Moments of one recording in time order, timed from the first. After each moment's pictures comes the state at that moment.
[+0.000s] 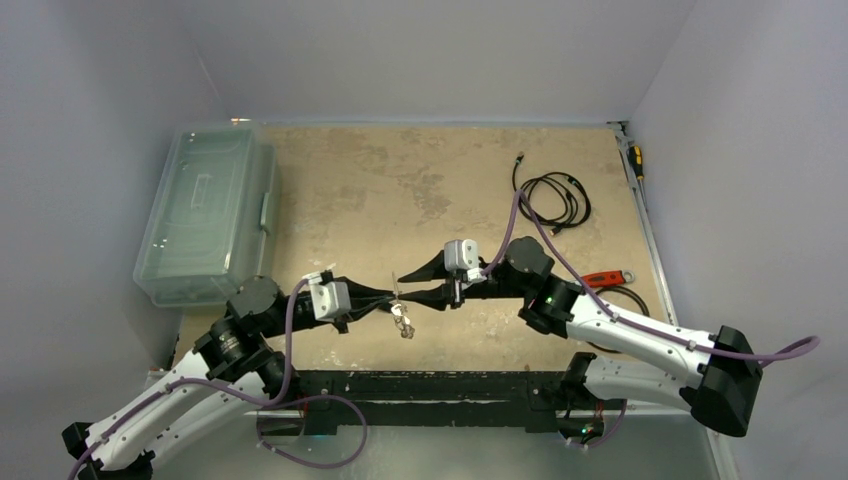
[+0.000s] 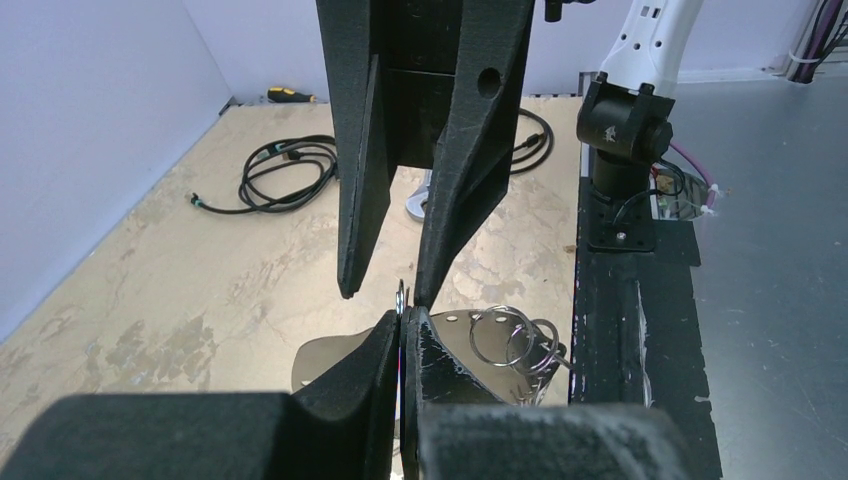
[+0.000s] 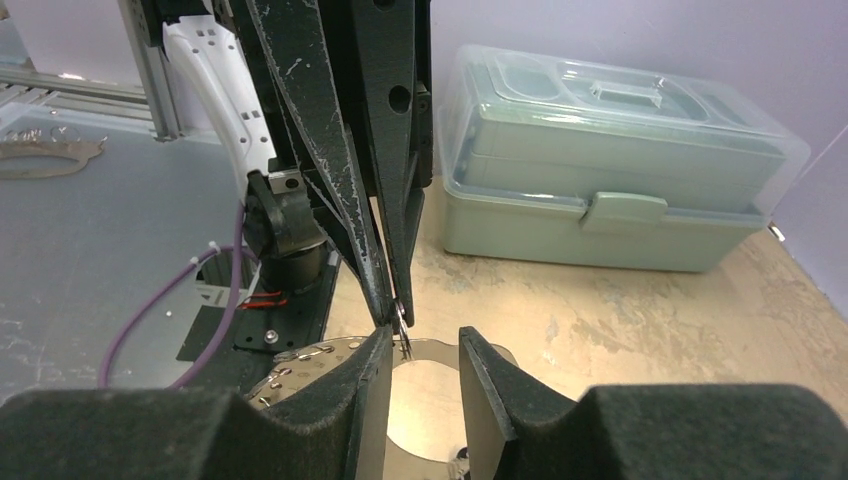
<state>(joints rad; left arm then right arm) -0.87 0.44 0.57 -0.11 0.44 0.16 0.97 1.05 0.70 0.41 -0.60 -0.12</state>
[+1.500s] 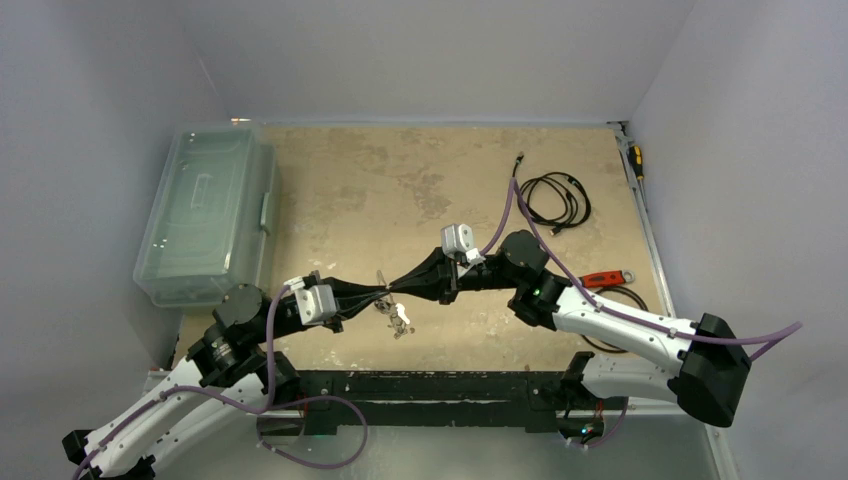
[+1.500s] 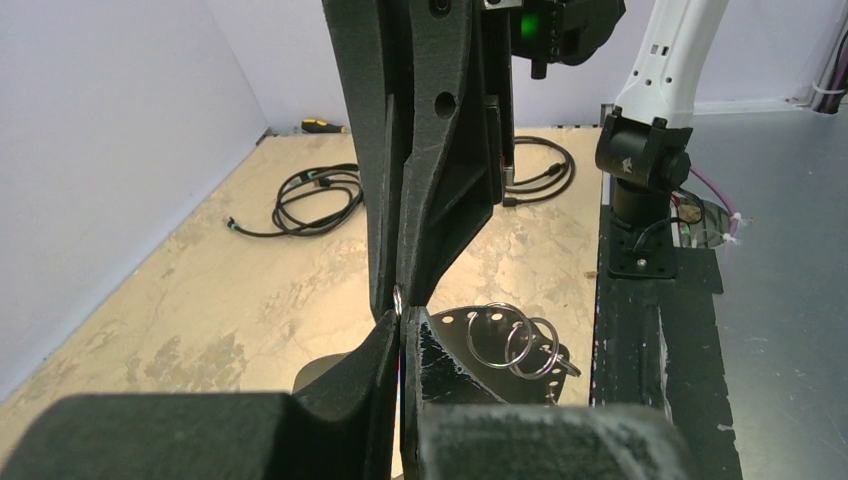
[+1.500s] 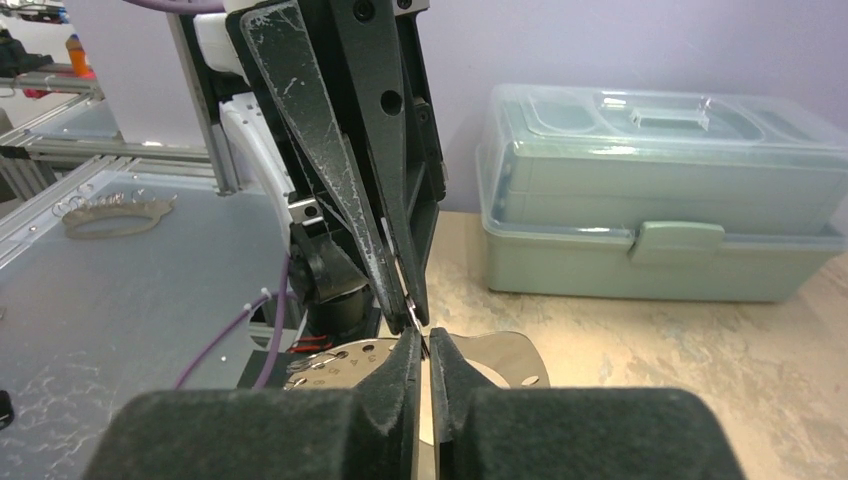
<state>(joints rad) -0.86 0.37 0.56 -0.07 0.40 0.16 0.95 1.14 0.72 0.58 -0.69 0.07</state>
